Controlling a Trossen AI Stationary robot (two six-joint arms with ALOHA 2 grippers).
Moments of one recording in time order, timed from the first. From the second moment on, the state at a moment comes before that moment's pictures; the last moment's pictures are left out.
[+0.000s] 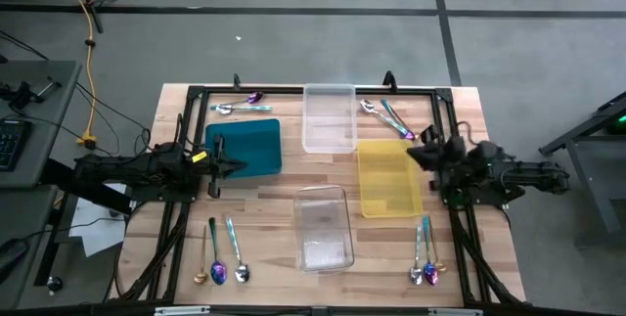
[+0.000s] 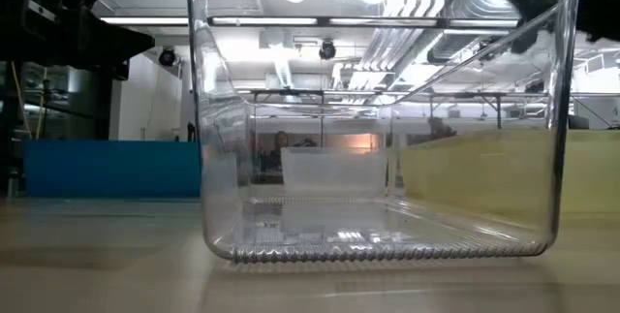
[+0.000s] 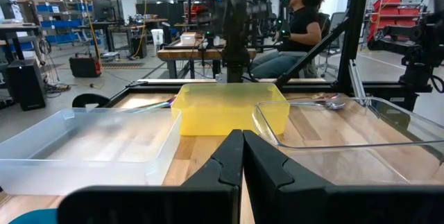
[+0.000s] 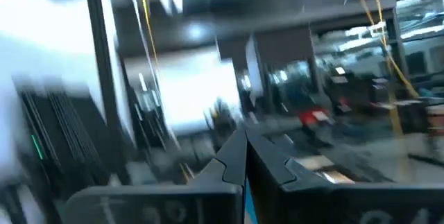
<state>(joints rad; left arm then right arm) -0.01 0.00 0.01 0.01 -0.05 0.02 -0.05 0.01 0.01 0.44 0.02 0.21</state>
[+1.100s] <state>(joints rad) -0.01 0.00 0.01 0.01 -0.05 0.02 -0.60 1.04 0.73 -0.44 0.01 0.68</state>
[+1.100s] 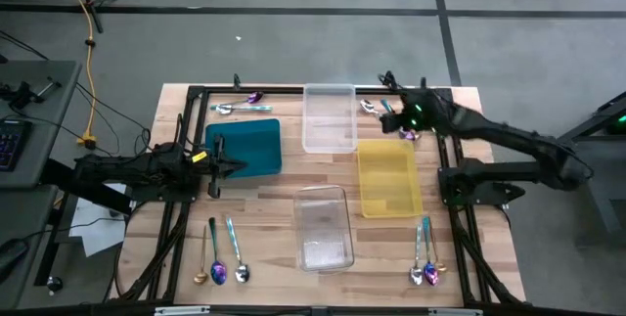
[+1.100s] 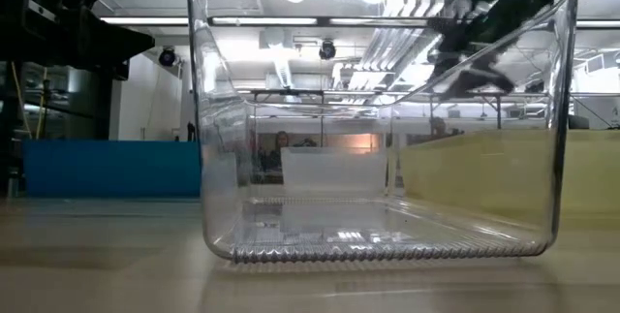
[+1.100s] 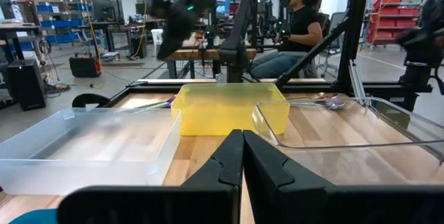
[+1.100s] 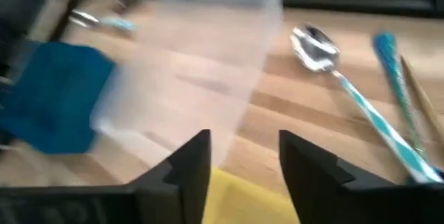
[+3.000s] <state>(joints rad) -0.01 0.00 0.01 0.01 -0.05 0.02 -0.84 1.80 1.08 -0.73 0.05 0.18</state>
